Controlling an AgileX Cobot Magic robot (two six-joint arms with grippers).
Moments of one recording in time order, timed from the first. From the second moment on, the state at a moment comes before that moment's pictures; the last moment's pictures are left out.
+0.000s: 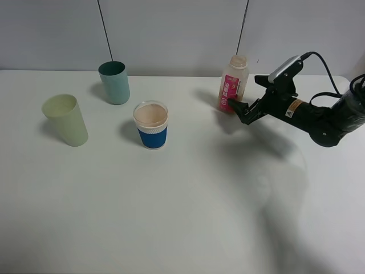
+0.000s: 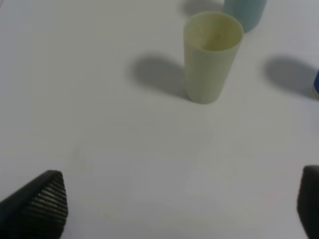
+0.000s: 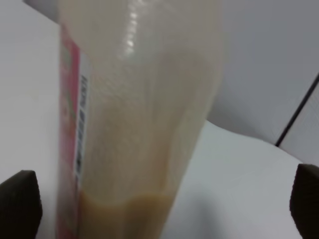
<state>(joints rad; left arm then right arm) -0.08 -0.01 -0.51 0.06 1.06 -0.07 -0.02 2.26 -0.91 -0.68 -1.18 -0.14</state>
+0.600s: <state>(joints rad) -0.08 -0.01 -0.51 0.06 1.06 -0.07 -0.02 2.34 -1.00 -0.76 -1.18 -0.11</state>
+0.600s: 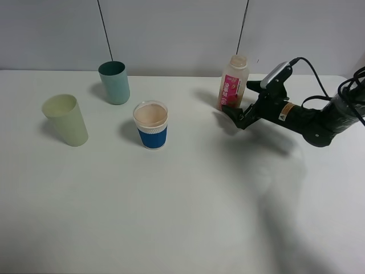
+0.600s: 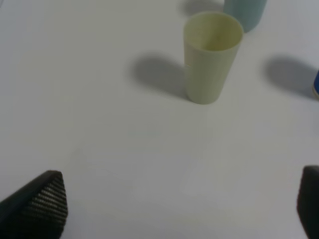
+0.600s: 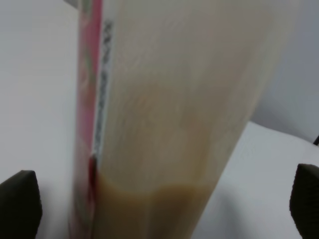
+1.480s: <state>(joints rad) -0.08 -0.01 -0.51 0.06 1.06 -0.07 0.02 2.42 -1.11 -0.84 -1.20 0.00</state>
